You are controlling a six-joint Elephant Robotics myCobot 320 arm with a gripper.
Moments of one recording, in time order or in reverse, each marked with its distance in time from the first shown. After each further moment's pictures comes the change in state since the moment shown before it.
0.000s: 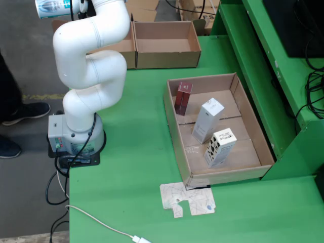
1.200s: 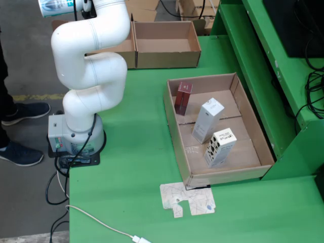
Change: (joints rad) arm -0.081 0.002 0.002 0.041 0.028 -0.092
